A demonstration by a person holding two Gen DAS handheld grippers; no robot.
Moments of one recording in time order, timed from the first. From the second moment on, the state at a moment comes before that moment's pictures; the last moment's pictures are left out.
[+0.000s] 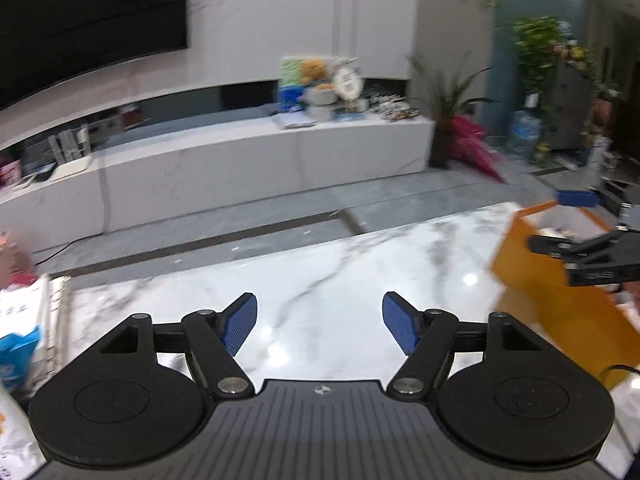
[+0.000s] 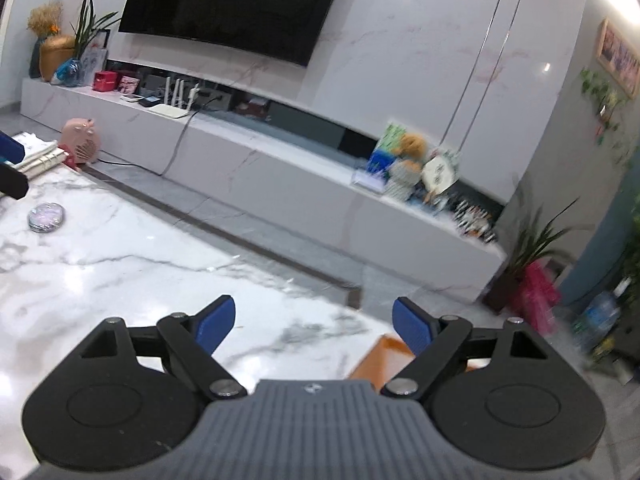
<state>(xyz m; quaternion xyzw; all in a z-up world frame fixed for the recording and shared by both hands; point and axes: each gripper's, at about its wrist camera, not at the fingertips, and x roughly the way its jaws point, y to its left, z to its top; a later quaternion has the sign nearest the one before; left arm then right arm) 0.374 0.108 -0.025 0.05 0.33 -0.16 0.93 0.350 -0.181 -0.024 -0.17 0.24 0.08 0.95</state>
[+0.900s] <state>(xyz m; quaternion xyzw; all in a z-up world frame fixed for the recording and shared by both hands) 0.449 0.216 -0.138 0.00 0.40 0.03 0.92 0.371 -0.171 -0.115 -0.09 0.39 0.08 0.91</state>
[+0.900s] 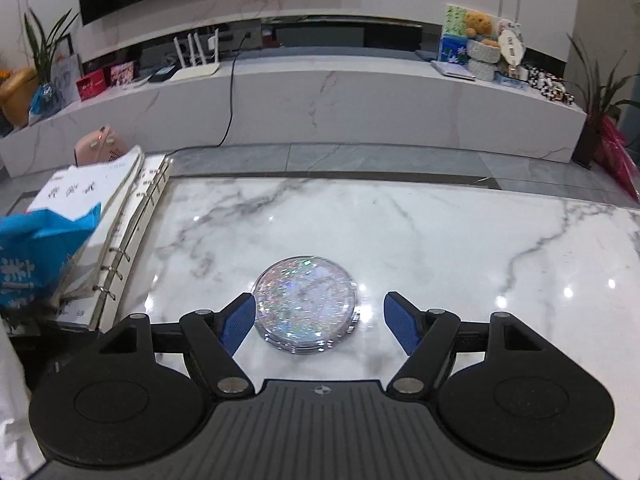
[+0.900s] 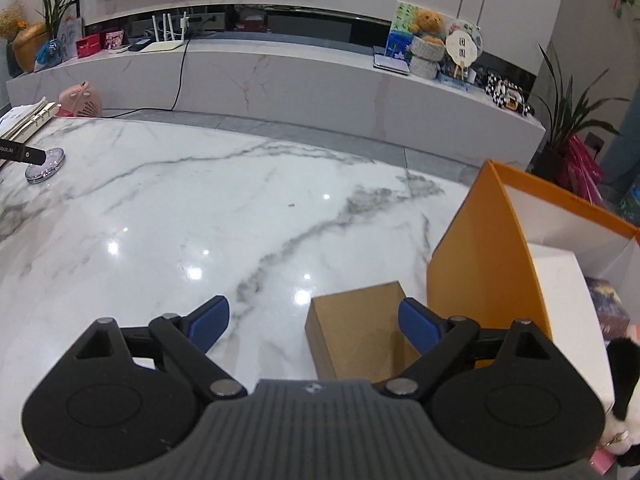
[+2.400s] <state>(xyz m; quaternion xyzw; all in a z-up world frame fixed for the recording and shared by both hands) 0.423 0.183 -0.157 0.03 0.44 -0.07 0.90 0.379 -0.152 -0.131 -0.29 0.43 0.07 0.85</state>
